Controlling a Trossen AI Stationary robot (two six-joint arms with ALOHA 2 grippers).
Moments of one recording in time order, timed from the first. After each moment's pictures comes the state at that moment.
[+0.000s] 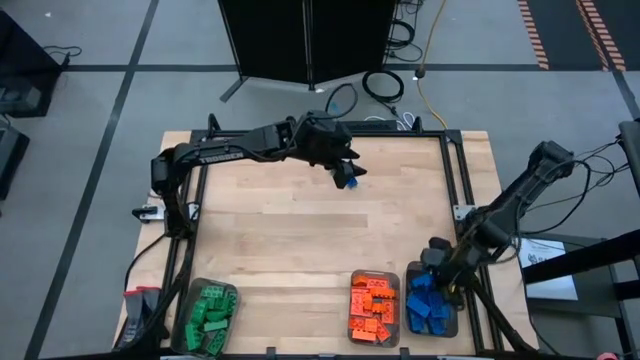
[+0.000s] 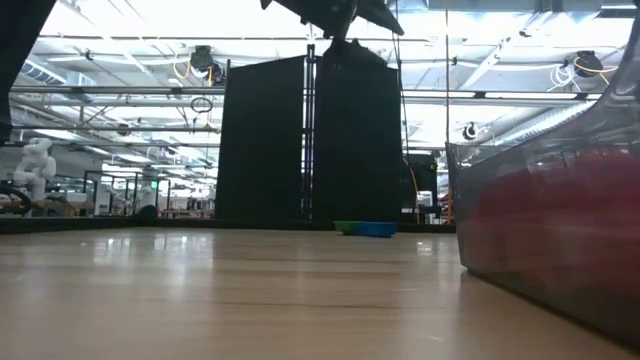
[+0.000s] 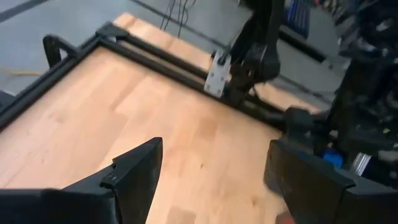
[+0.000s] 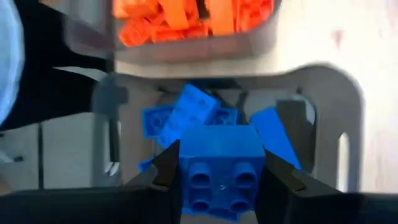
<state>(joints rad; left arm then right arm) 0.24 1.84 1.77 -0.42 0.20 -0.30 0.79 0.99 0.69 -0.70 0.00 0.96</state>
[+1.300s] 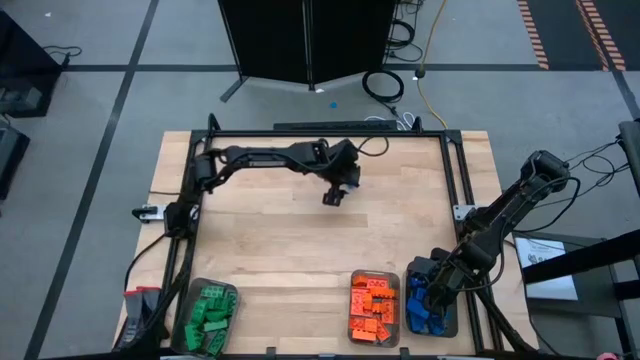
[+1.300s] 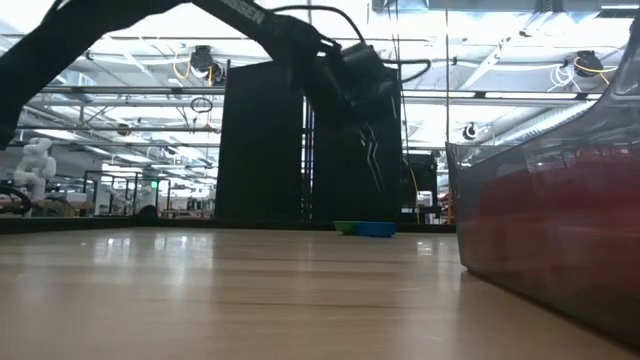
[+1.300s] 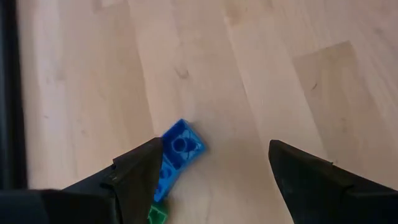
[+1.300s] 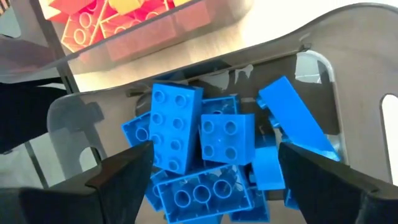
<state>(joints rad) 0.27 2.17 1.77 -0.58 0.08 0.59 0.82 1.25 0.77 -0.70 -0.03 1.25</state>
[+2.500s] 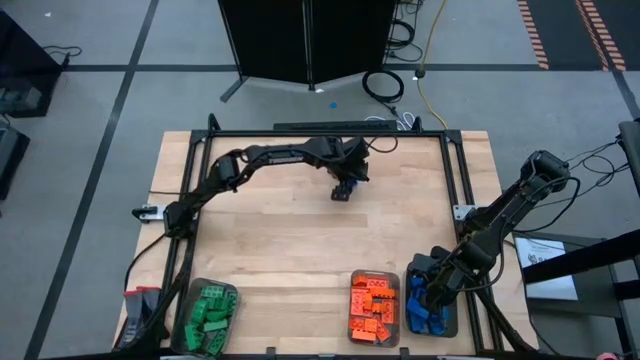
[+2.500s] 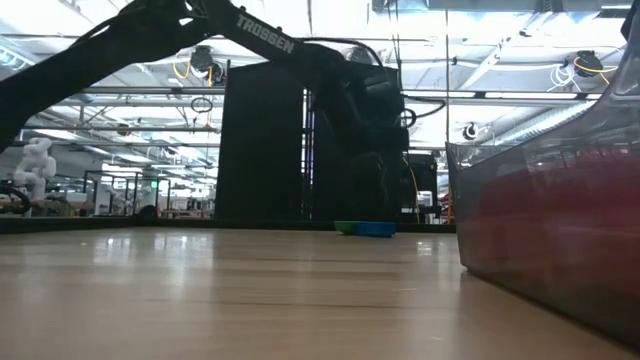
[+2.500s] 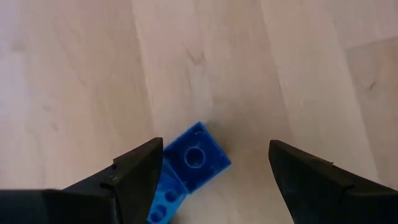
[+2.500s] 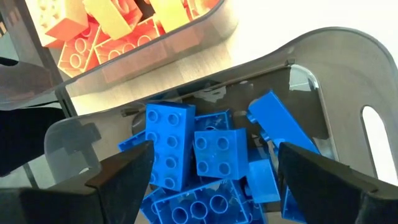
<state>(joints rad) 0.32 2.41 2.09 -0.79 0.12 0.55 0.82 1.25 0.77 -0.70 0.03 1.30</state>
